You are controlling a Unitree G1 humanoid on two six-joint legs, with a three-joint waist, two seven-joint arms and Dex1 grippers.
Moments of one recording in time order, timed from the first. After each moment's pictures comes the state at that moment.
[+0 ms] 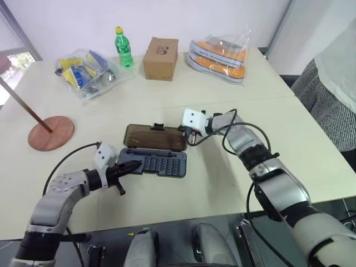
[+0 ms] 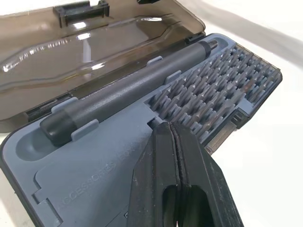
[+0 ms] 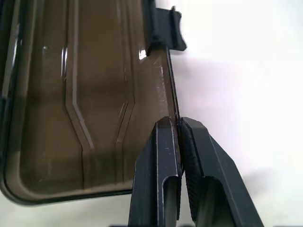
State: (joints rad) left arm -0.05 0.63 0.06 -0.14 -0.45 0.41 -0.89; right arm -0.94 -0.33 0.37 0.72 -0.27 -0.11 0.84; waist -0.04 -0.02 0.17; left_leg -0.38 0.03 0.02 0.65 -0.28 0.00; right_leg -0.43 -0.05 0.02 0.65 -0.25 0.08
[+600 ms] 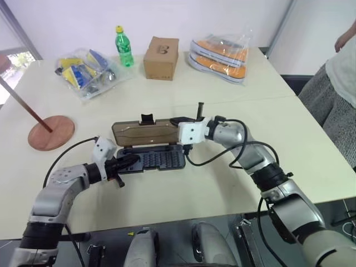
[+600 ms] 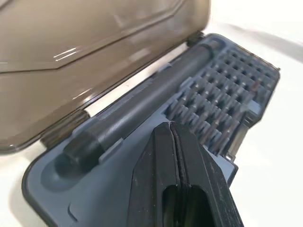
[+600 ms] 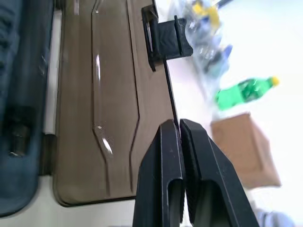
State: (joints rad) left arm -0.13 0.63 0.07 -0.06 -0.46 0.43 -0.89; right arm -0.72 -0.40 0.38 0.25 -0.43 -0.30 0.58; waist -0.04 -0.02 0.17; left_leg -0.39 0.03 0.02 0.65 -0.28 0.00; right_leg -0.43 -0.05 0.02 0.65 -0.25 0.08
